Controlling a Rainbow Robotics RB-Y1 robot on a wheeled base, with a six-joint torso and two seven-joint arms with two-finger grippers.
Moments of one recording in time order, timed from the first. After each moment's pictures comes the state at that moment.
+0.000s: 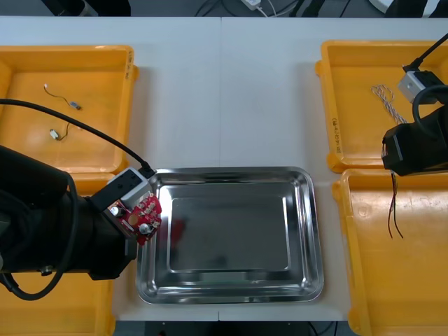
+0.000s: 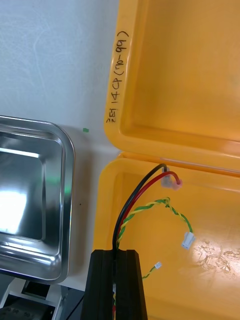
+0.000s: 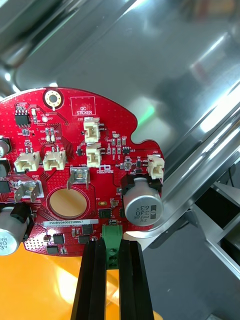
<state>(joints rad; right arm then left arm) -0.46 -0.88 -0.04 -2.27 -1.13 1.92 0.96 -0.21 0.68 -0.20 -2.59 0.90 1.91 -1.36</state>
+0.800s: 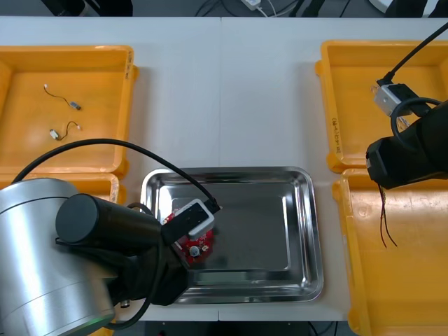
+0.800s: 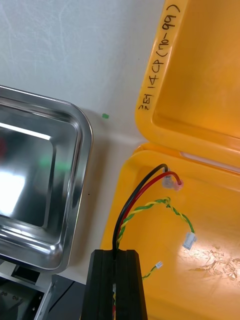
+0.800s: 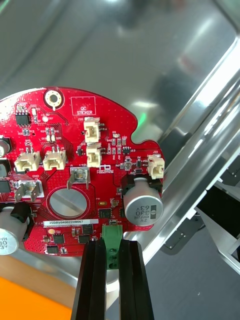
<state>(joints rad) -0.48 -0.86 0.03 -2.28 -1.12 1.92 1.01 -0.28 0.54 -0.63 -2.56 0.51 1.91 -1.36</state>
